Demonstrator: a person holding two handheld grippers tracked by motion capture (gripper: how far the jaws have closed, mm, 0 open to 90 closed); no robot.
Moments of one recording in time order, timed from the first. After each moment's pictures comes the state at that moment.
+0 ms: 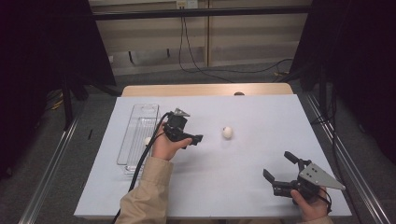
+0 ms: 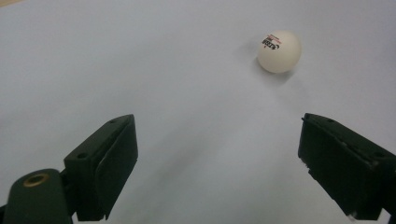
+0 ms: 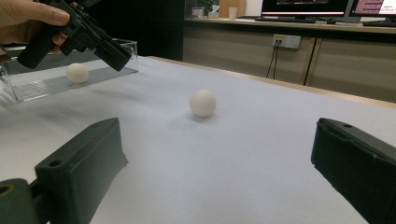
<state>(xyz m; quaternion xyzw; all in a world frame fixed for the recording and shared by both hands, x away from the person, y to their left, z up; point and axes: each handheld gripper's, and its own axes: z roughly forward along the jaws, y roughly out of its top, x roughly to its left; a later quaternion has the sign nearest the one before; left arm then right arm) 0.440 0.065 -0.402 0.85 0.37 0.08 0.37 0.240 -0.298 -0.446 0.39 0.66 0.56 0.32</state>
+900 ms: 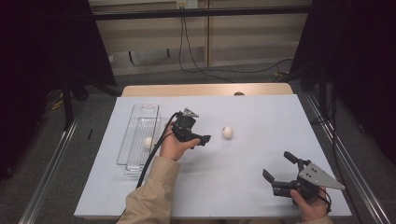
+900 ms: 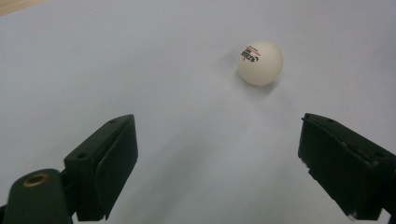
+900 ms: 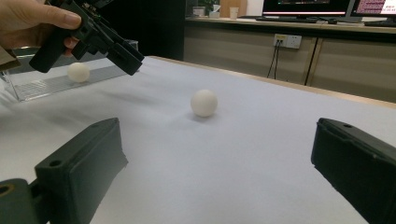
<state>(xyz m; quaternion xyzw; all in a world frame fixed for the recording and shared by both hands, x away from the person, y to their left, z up) 0.439 0.042 -0.406 0.85 0.35 0.08 0.38 0.240 -0.298 -0.446 0.39 0.66 0.56 0.32</state>
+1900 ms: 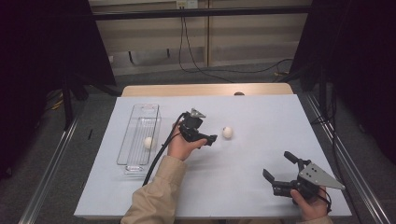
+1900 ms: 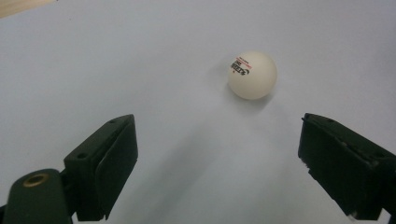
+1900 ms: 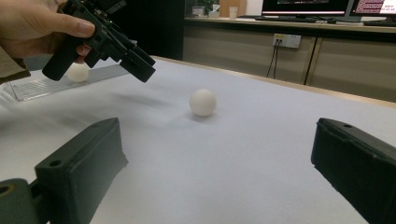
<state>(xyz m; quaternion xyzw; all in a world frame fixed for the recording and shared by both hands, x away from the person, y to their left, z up) 0.442 0.021 -0.416 0.85 0.34 0.08 0.39 0.241 -0.298 -0.447 0.39 0.66 0.56 0.32</state>
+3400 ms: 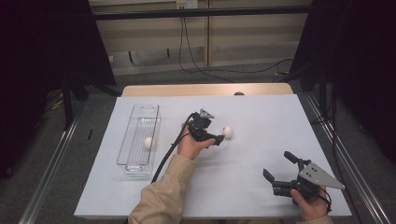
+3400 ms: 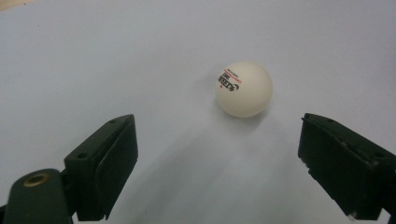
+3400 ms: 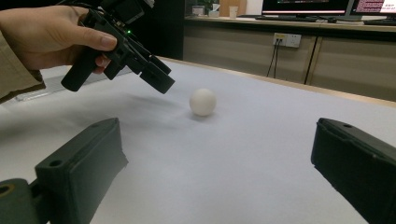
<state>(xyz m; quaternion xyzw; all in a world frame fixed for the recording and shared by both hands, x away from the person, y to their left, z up) 0.449 -0.005 -0.430 0.85 0.34 0.08 0.39 0.241 -0.299 -0.447 0.39 0.66 0.56 0.32</state>
